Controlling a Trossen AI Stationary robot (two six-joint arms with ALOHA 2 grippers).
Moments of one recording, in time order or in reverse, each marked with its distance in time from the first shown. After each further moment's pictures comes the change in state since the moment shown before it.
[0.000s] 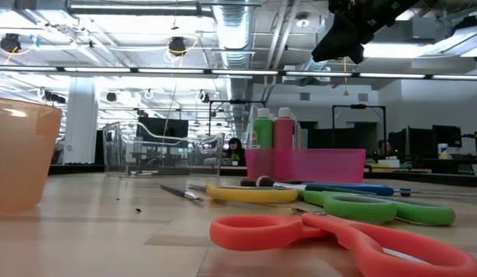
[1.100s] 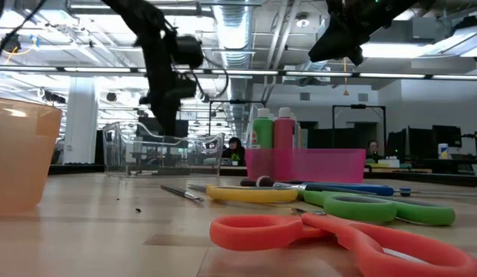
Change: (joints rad) left arm 0.524 0.566 0.000 -1.061 -0.330 0.210; right arm -0.053 0.000 0.000 0.040 0.007 0.048
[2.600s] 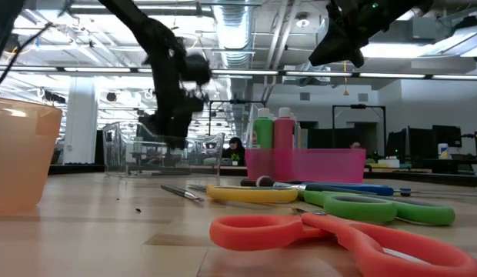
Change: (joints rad) left arm 0.003 0.140 0.003 0.080 0.075 -0.013; right arm -0.061 0.000 0.000 -0.001 0.000 -0.011
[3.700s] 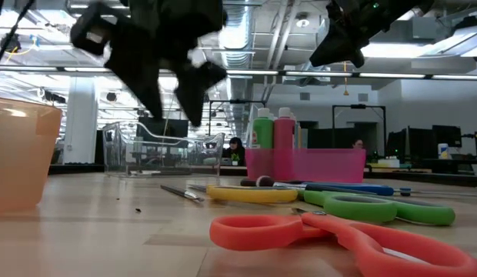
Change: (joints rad) left arm -0.785 -0.033 0.003 0.076 0.216 0.488; right arm 0.004 0.000 0.000 -0.011 -0.008 -0.008
